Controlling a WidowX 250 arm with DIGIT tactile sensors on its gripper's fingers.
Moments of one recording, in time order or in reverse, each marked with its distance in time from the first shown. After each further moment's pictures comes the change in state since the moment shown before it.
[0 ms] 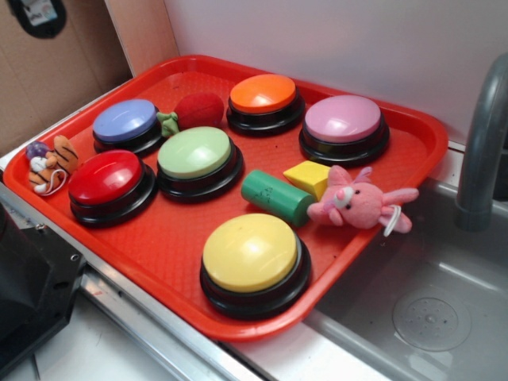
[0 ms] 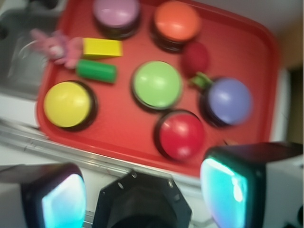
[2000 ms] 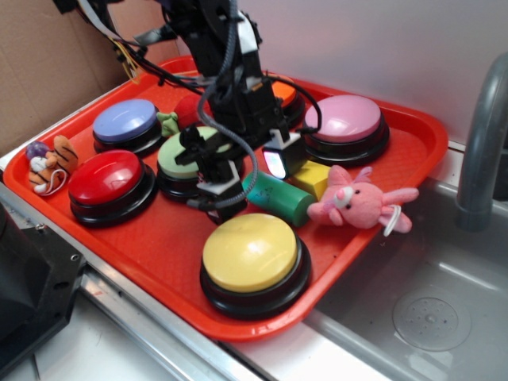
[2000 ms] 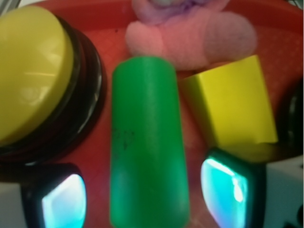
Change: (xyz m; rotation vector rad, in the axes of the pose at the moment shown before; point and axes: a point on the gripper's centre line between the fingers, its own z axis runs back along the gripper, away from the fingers) arm 0.088 -0.039 -0.196 -0.244 -0.153 -1.231
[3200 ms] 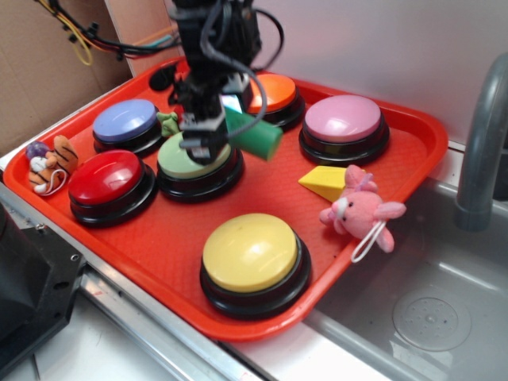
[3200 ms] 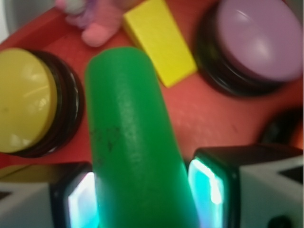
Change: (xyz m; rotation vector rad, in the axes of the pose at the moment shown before) arm -0.011 -0.003 0.075 0.102 0.219 0.571
